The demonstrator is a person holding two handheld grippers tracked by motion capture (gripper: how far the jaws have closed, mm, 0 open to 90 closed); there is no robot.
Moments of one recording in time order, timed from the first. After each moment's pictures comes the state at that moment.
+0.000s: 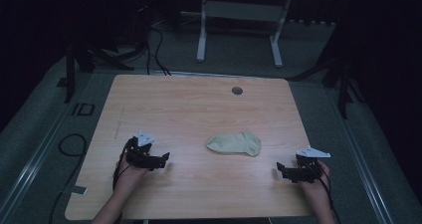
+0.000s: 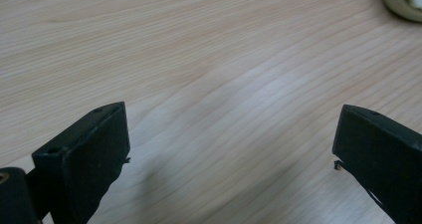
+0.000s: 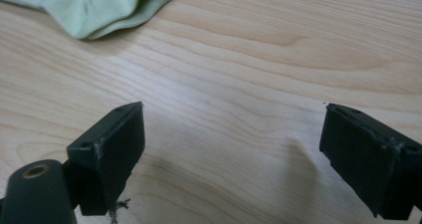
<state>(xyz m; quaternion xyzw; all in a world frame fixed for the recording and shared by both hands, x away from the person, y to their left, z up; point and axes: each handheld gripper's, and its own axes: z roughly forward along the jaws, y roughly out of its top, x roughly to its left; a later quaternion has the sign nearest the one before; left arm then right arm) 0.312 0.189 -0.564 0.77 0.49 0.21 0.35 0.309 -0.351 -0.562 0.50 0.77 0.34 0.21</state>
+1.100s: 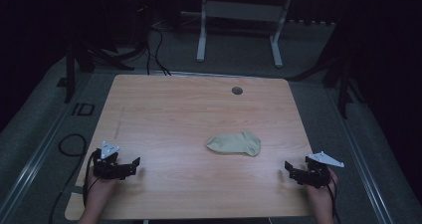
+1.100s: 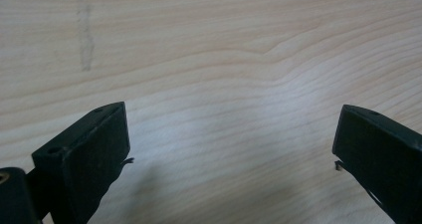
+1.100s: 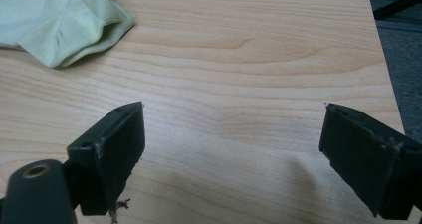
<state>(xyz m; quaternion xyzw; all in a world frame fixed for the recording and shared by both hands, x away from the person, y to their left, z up) 0.270 0.263 -0.572 0.71 0.56 0.24 0.36 0.293 -0.370 -0.565 0.54 0.71 0.37 0.25</state>
